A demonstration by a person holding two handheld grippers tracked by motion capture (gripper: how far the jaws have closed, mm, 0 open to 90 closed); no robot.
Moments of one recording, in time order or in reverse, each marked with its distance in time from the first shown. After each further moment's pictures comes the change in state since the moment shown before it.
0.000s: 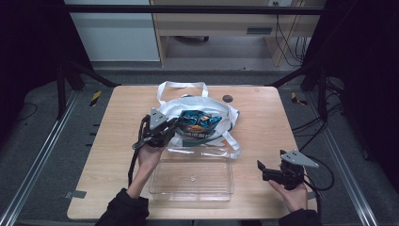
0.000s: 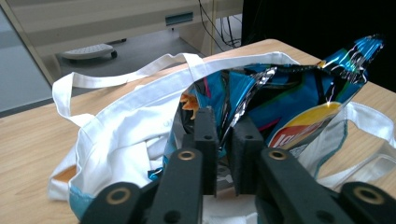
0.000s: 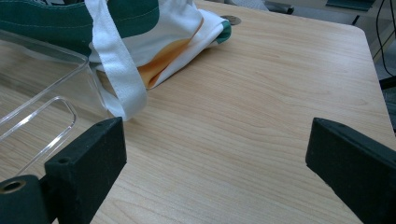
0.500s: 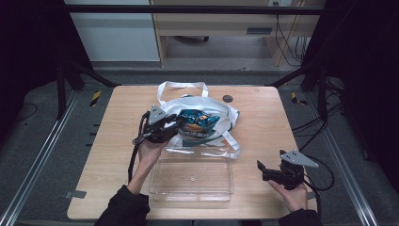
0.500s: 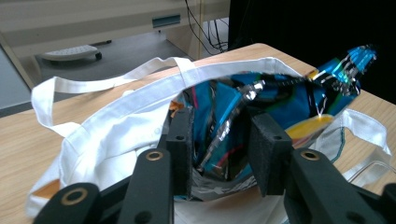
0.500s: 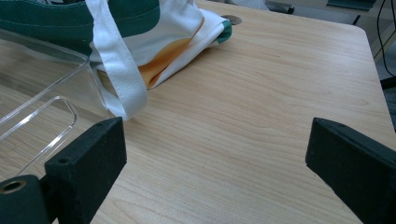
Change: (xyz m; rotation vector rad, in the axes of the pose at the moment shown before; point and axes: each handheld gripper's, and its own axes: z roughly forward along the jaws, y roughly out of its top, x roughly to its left) left arm 0.007 0.001 0.012 -0.003 -0.064 -0.010; right arm 0.000 0.000 0.000 0.002 0.003 0.001
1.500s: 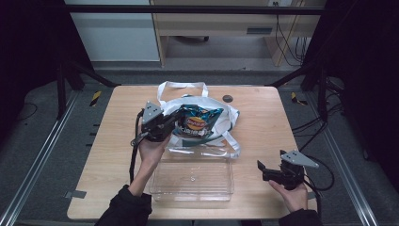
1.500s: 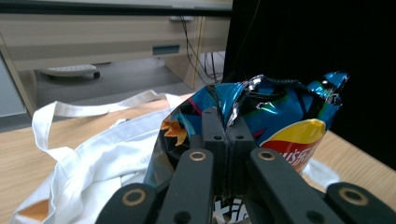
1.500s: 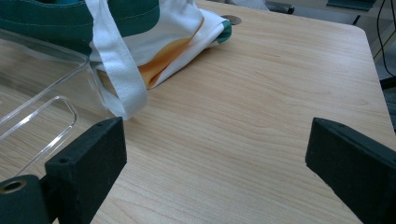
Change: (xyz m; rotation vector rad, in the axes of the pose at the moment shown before) left arm -0.016 0.027 -0.029 -0.141 -0.004 -0.103; right arm 0.000 0.000 0.000 -0.002 -0.001 -0.001
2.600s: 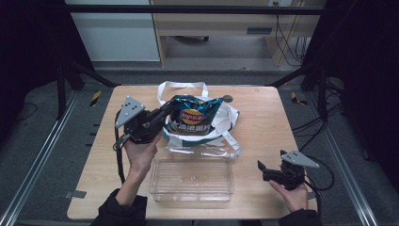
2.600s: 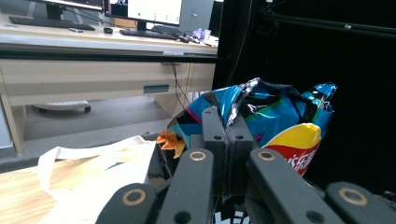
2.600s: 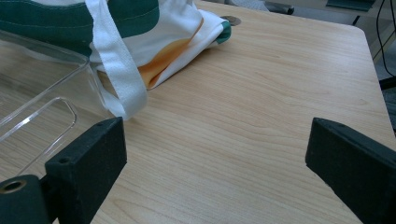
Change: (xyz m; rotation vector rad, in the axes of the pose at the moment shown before) left arm -0.020 0.043 -0.061 -0.143 -0.041 -0.021; right arm 0.000 0.000 -0.001 -0.002 0.003 0.007
